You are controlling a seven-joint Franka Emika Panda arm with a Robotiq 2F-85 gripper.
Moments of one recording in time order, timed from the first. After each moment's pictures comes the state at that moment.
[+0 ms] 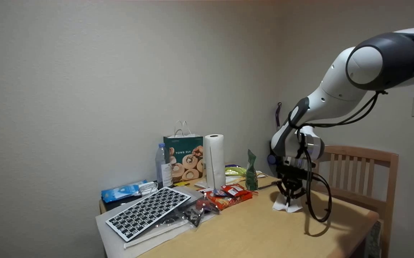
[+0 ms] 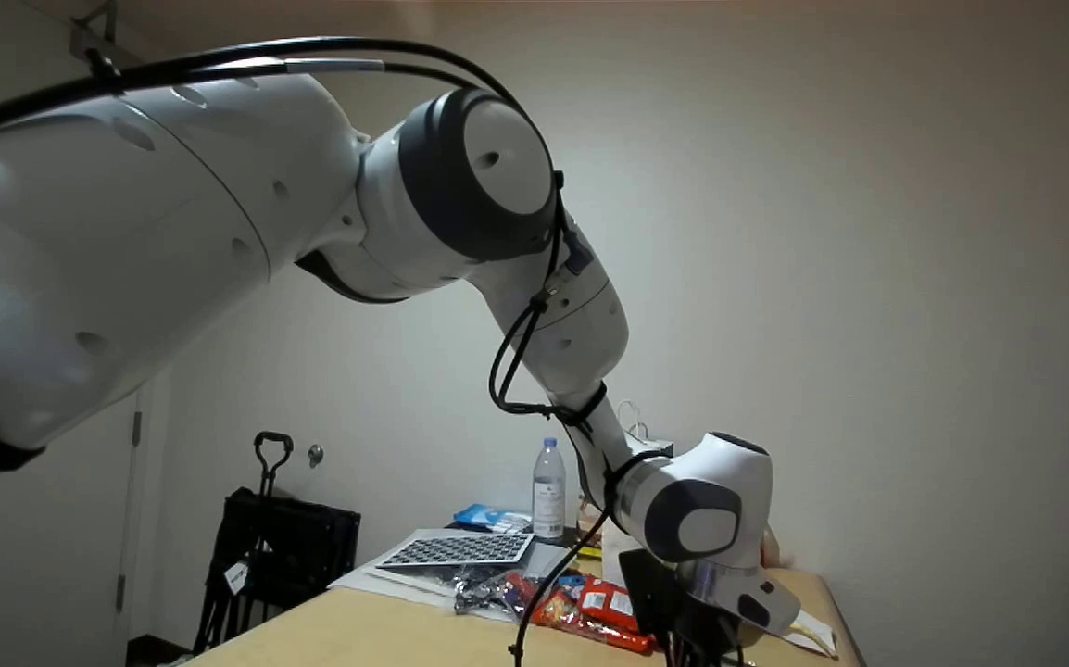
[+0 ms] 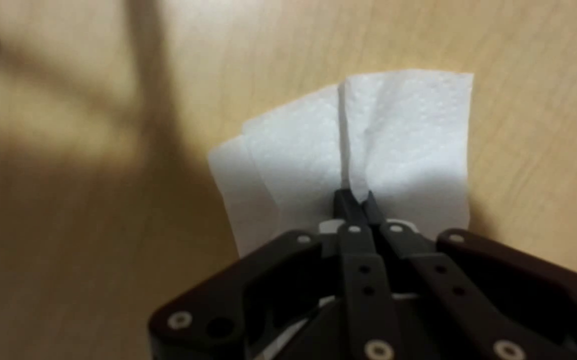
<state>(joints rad) -0.26 0.73 -0.18 -1.75 0.48 2.43 0.43</state>
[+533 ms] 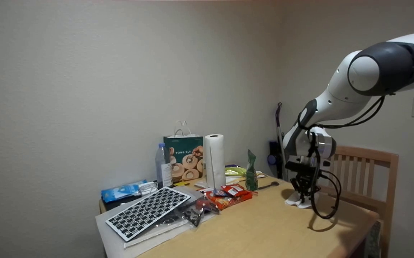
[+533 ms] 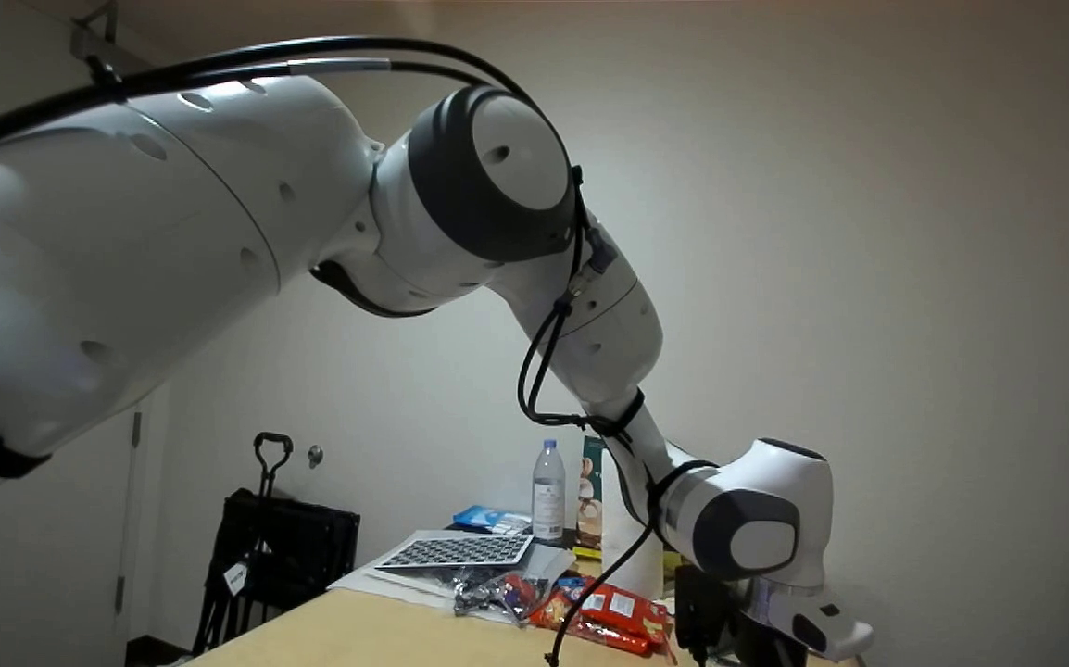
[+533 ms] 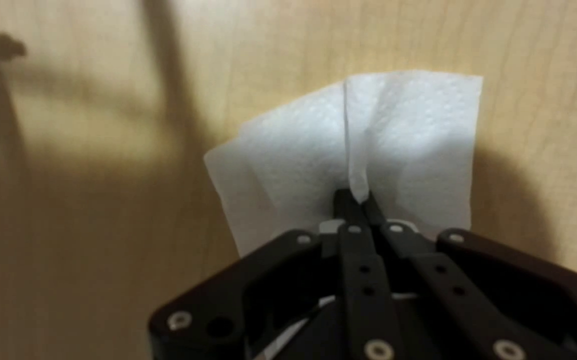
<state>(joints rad) -0.29 0.76 -0.26 -1.73 0.49 2.43 0.61</state>
